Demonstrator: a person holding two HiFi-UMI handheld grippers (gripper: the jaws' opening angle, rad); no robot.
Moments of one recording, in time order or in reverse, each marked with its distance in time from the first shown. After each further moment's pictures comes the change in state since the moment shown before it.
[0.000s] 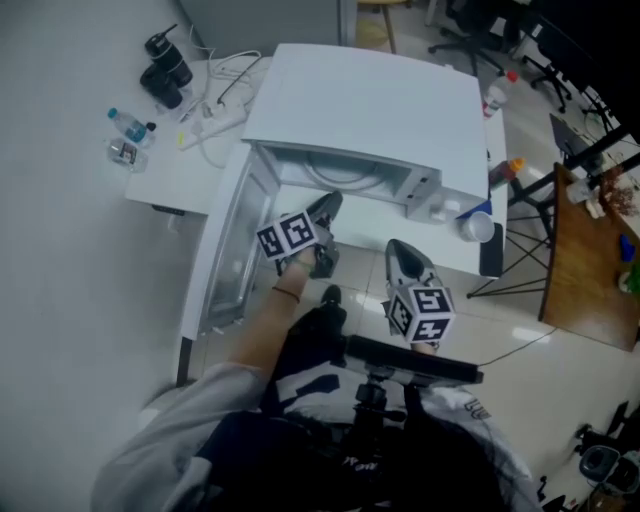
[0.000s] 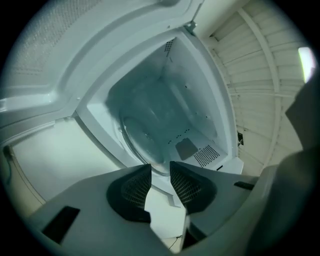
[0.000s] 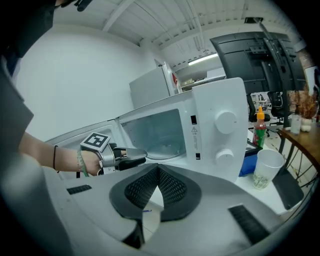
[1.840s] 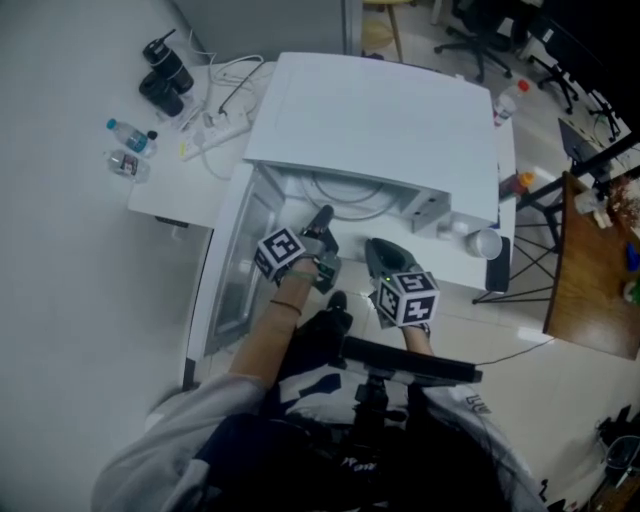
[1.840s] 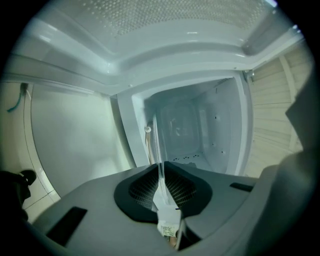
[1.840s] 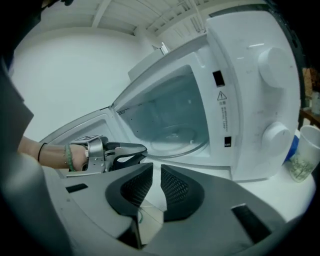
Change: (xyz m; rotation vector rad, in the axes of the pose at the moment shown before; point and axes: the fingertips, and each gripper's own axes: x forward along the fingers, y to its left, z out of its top) left arm -0.003 0.037 0.008 -0.463 -0.124 0.004; right arm 0.082 0.009 -0.023 0.074 0.123 0.126
